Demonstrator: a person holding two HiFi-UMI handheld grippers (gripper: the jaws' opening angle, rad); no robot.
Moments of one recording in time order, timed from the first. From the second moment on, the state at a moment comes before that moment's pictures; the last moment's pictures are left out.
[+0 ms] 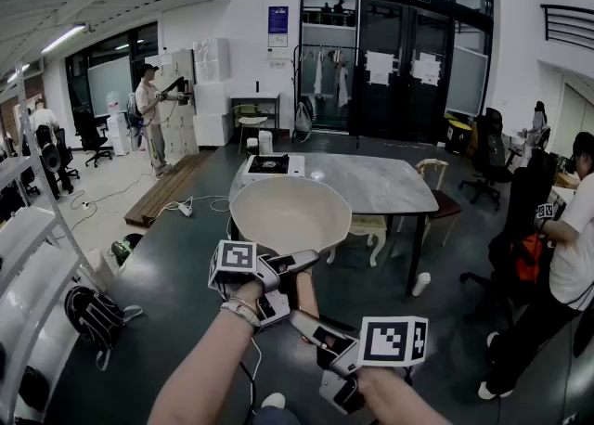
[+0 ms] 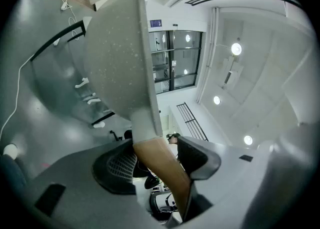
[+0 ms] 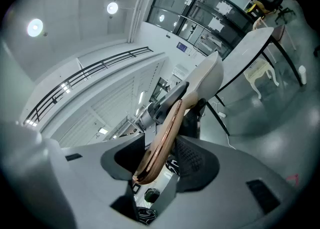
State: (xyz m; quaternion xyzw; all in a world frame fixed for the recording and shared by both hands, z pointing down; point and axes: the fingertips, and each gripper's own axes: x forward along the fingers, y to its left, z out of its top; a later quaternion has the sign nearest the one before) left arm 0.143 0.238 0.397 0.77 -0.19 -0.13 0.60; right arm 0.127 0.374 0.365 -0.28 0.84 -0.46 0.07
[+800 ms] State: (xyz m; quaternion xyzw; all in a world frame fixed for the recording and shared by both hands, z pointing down) left arm 0.121 0.148 0.404 0.76 -0.18 -0.14 0.61; right arm 0.101 0.281 0.374 -0.28 0.84 -0.46 0.07
